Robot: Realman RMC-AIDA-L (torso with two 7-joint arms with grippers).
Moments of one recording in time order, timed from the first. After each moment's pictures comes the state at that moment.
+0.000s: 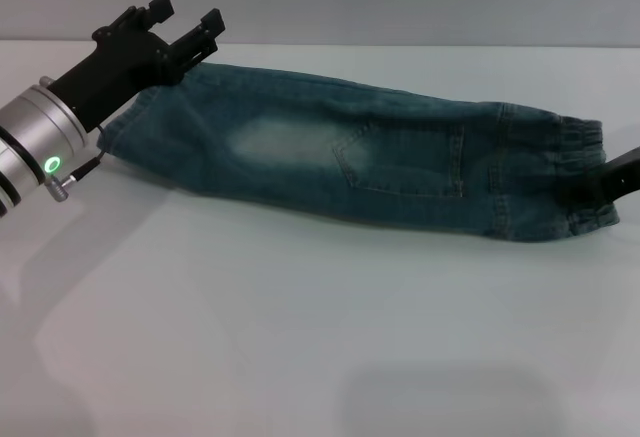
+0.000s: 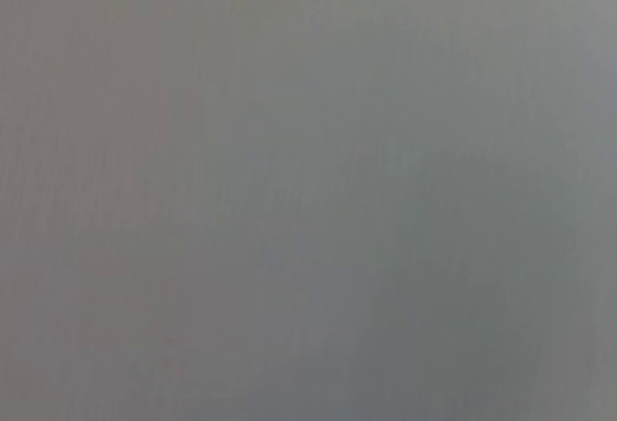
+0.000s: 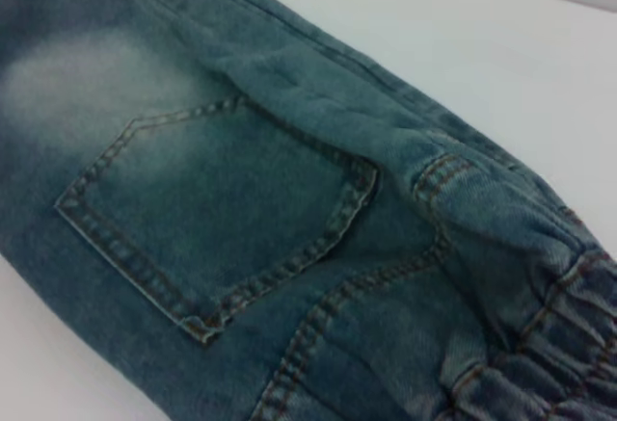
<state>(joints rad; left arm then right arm) -0.64 -2.06 0.63 0.25 1.35 1.19 -0.92 0.69 2.02 -0.74 -0.85 -2.63 -1.32 2.10</state>
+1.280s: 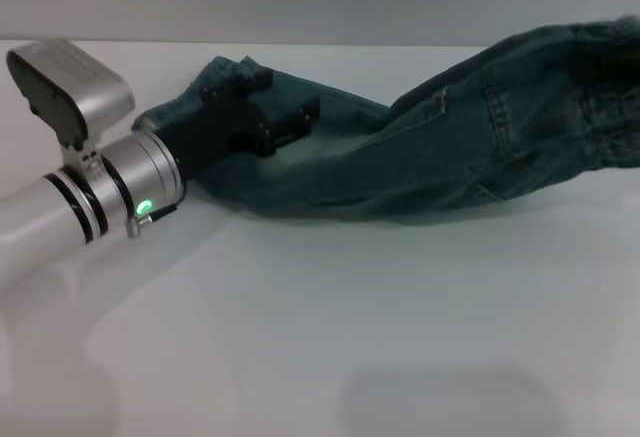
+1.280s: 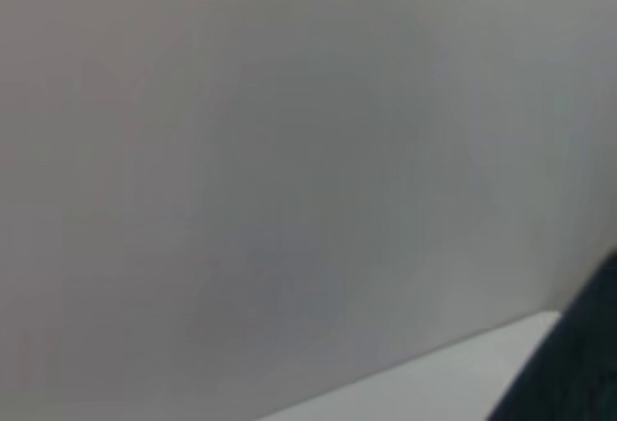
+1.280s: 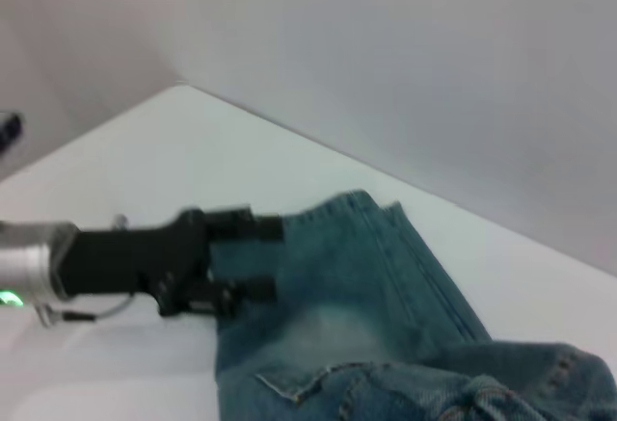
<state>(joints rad) -0.74 -2.08 0.78 0.06 1.36 1.09 -0.76 0.68 2.00 -0.62 -1.35 -2.30 -1.83 2.18</state>
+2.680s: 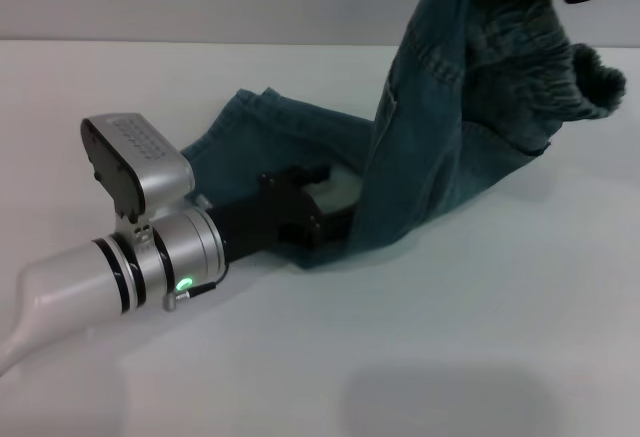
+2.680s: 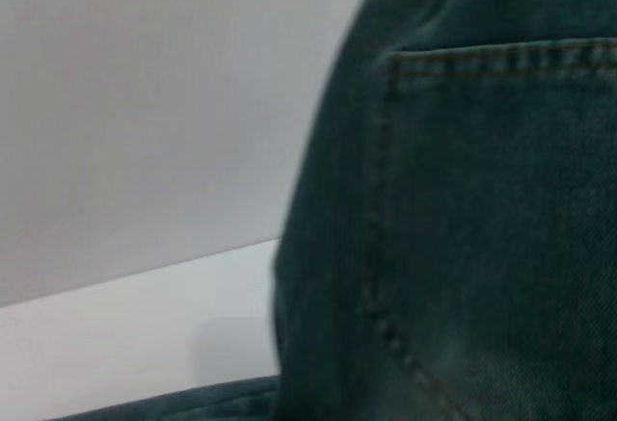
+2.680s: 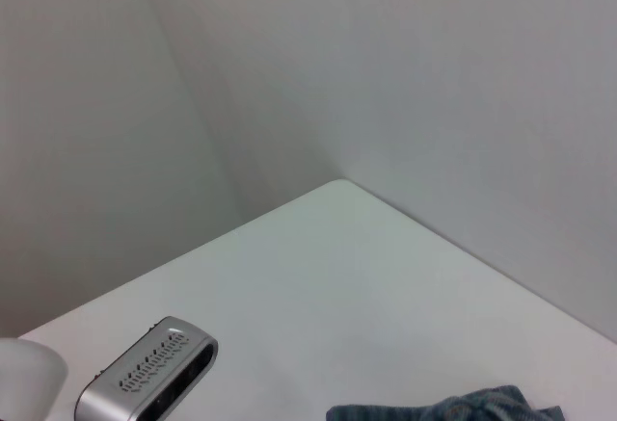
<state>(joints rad) -0.78 -2.08 0.77 -0.14 1.48 1.11 -0.70 0.84 1.97 -0.67 -1.19 -2.14 -1.81 2.19</state>
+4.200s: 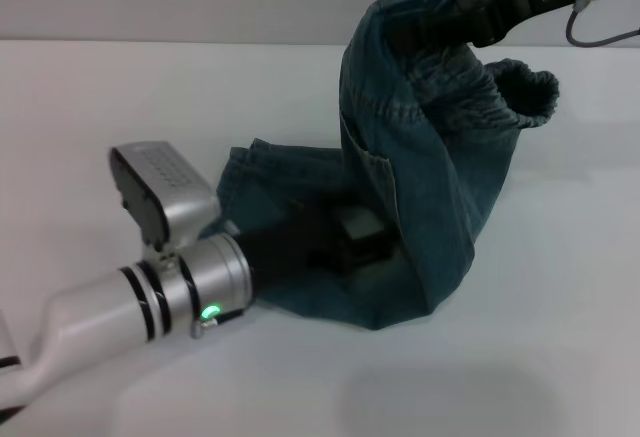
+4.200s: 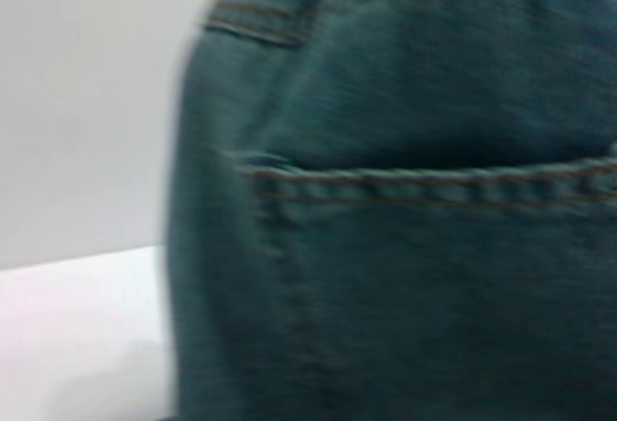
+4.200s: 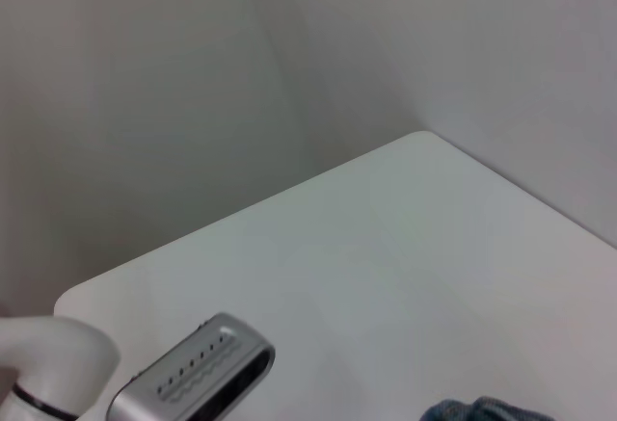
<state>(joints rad) -0.73 -2.07 0.22 -0.25 2.02 1.06 -0.64 0.93 1.97 -0.78 -0.98 -2.14 -1.74 2.11</state>
